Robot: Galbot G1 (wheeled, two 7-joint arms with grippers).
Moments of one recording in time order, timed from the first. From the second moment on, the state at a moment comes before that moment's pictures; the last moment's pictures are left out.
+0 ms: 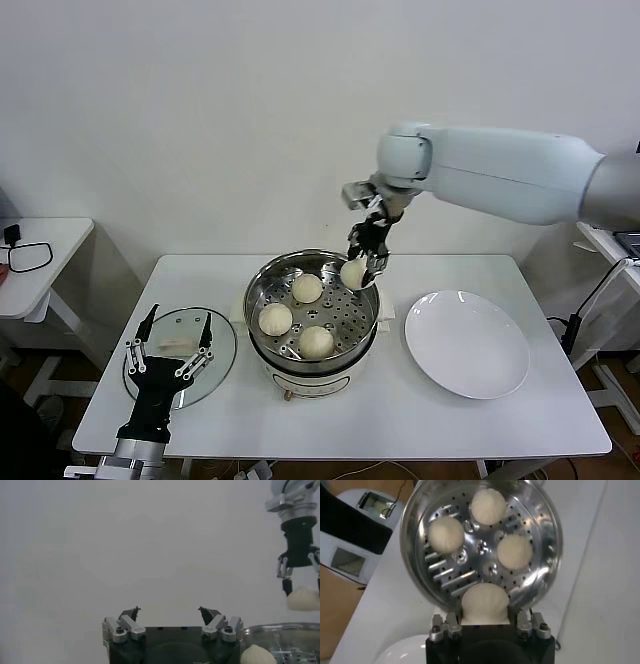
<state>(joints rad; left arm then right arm) 1.70 -1.32 -0.56 -2.23 0.02 -0.19 -0.11 0.80 1.20 -1.58 1.21 0.64 -0.20 -1.15</state>
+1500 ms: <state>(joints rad) 1.71 -1.31 -0.58 -2.24 0.02 -0.19 -0.12 0.69 1.27 -1.57 1.20 0.58 -0.22 -1.08</state>
